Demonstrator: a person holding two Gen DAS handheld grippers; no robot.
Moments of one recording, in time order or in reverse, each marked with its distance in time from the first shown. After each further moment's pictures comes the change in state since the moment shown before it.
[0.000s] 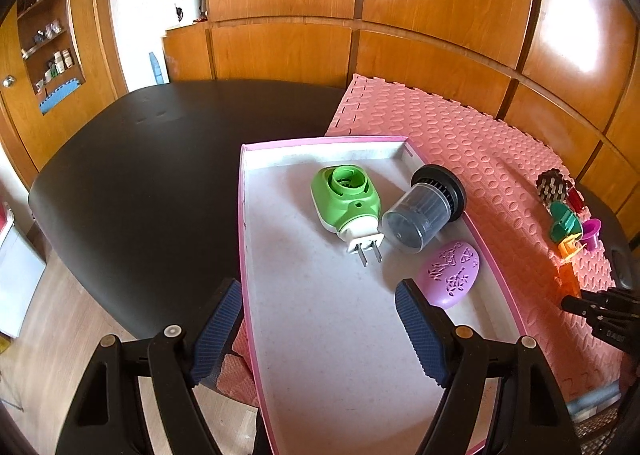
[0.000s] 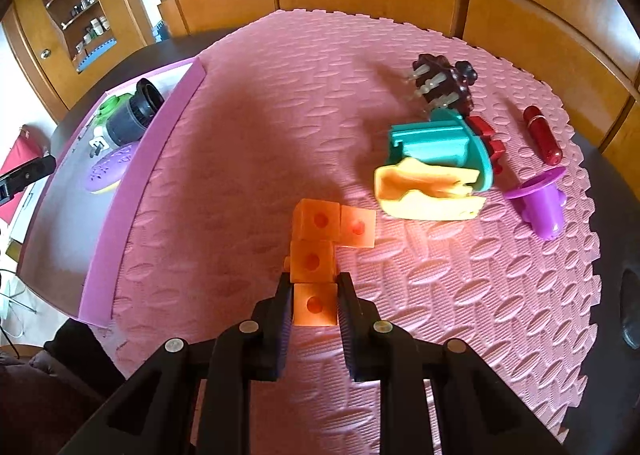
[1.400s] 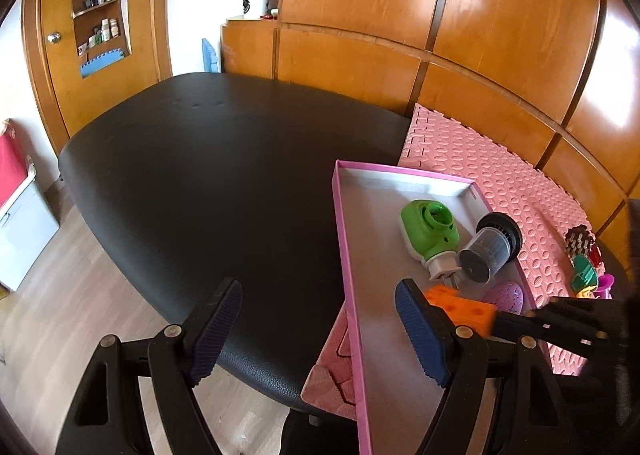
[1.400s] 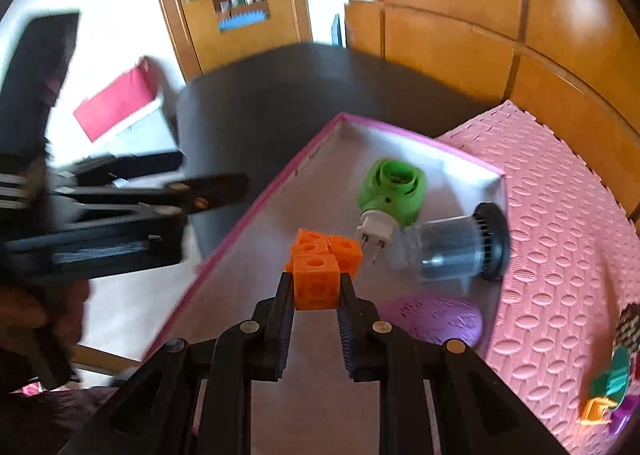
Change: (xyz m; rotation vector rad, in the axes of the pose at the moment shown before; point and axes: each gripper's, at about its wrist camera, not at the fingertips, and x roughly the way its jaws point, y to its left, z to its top) left arm -0.013 0.067 -0.001 -0.176 -0.046 0.061; right arm 0.031 0.234 0.074 -0.445 -0.065 0.231
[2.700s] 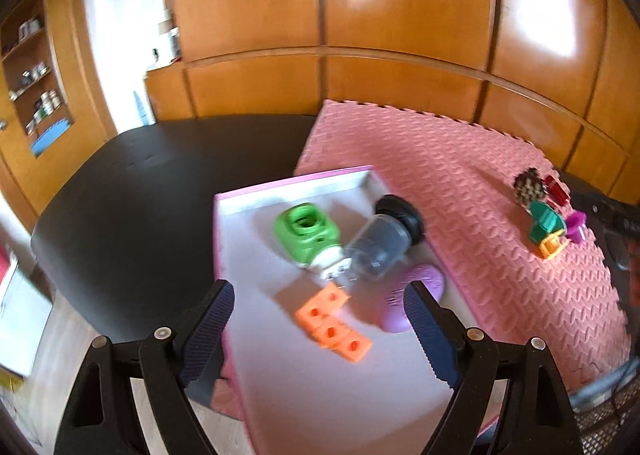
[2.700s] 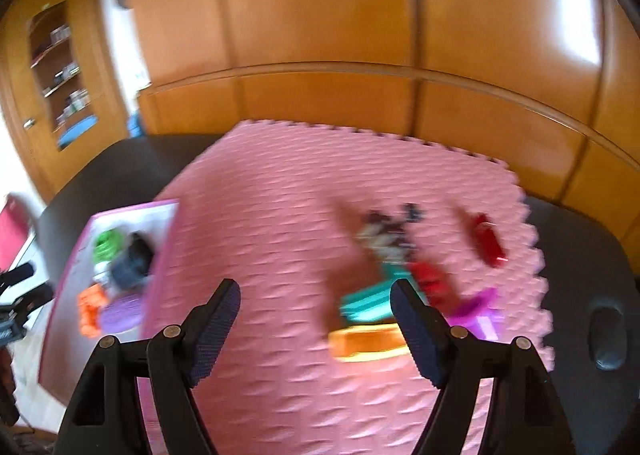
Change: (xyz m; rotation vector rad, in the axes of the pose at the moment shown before) left arm -0.018 -0.105 0.001 0.292 -0.029 -0.082; right arm -0.165 -0.216 -0.115 0.548 -0.213 -0.437
